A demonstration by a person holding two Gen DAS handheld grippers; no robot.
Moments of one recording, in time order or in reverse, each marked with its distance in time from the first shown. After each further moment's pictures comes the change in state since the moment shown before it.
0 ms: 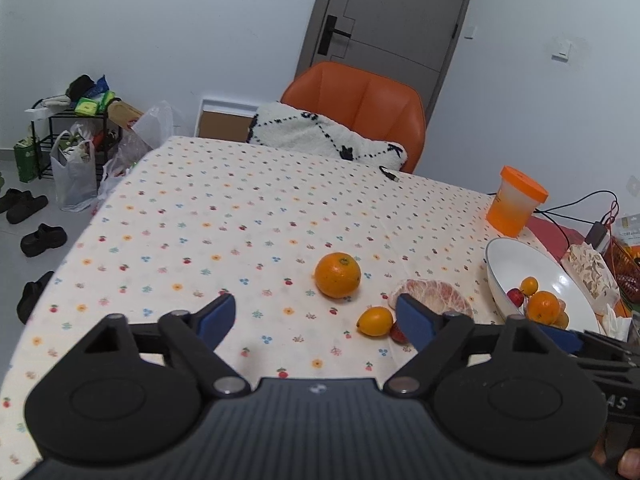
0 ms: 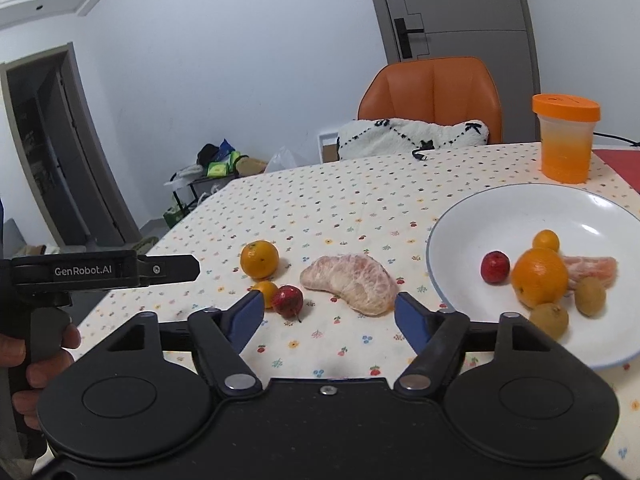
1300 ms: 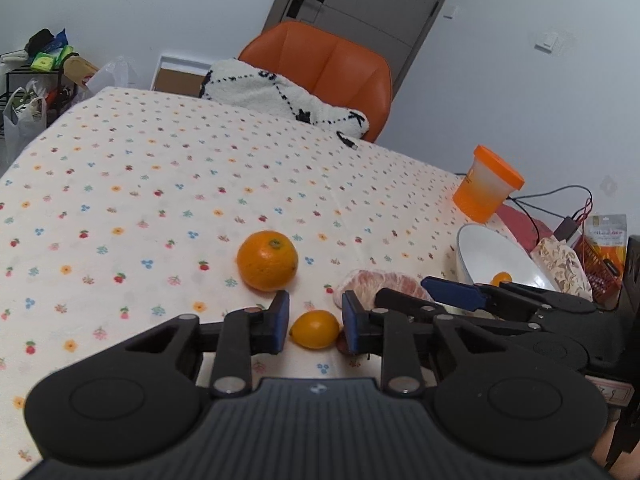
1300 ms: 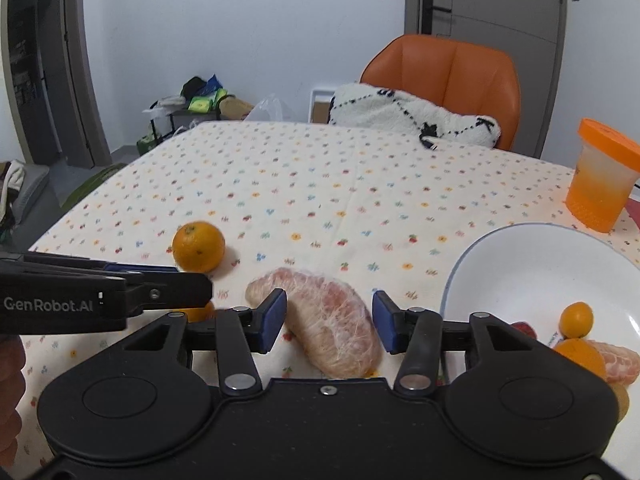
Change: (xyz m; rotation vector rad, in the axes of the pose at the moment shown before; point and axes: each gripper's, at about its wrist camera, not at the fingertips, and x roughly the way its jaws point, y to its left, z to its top) left arm 0.060 -0.019 0.001 -0.056 0.108 -0.147; right arm 0.075 0.007 0.024 -0.207 0.140 -0.096
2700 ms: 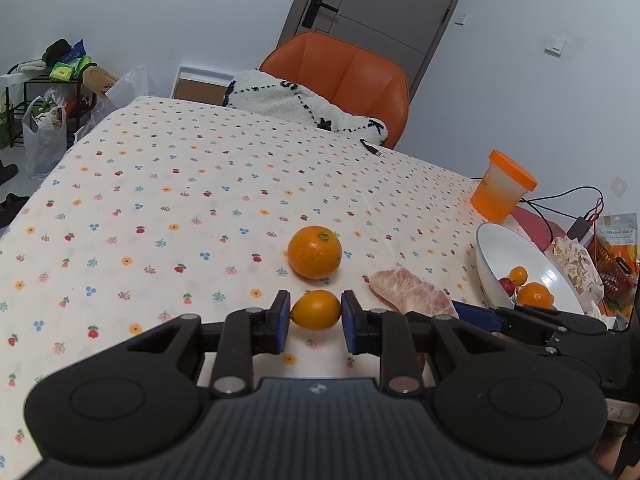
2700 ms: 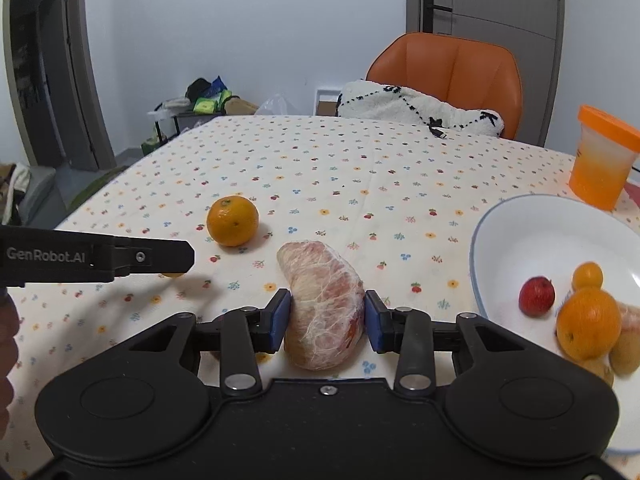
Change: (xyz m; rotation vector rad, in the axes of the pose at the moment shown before) left arm -0.031 0.020 -0.008 0.012 -0.035 0.053; right arm -0.017 0.017 -0.020 0.036 -0.012 0.019
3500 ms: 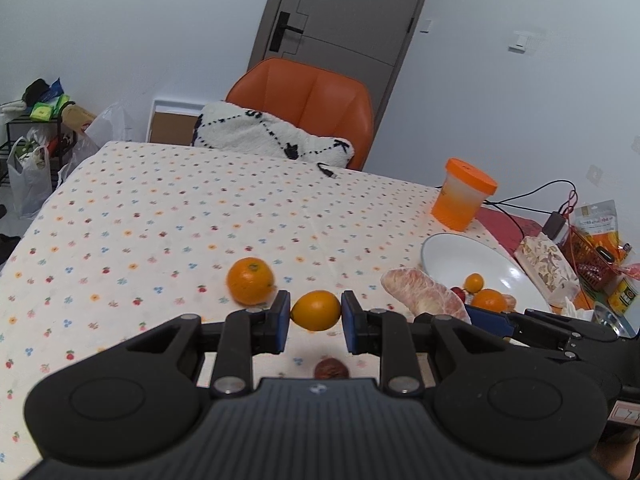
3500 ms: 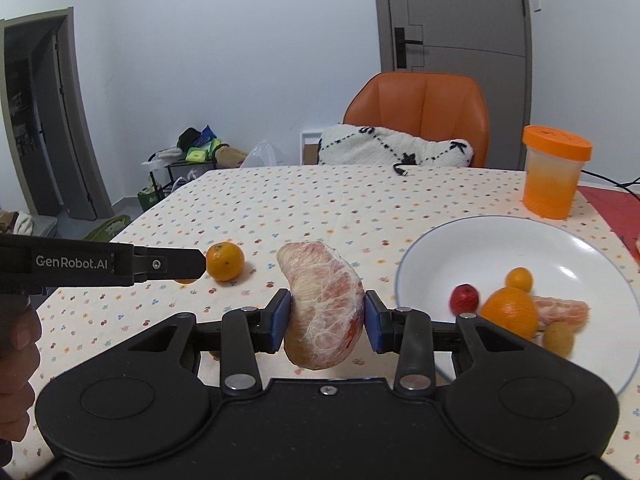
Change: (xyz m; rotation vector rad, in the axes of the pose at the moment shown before) left arm -0.023 -0.050 0.006 0.087 -0.062 -0.035; right arm -0.055 -0.029 -0.003 0.073 -0.130 -0.018
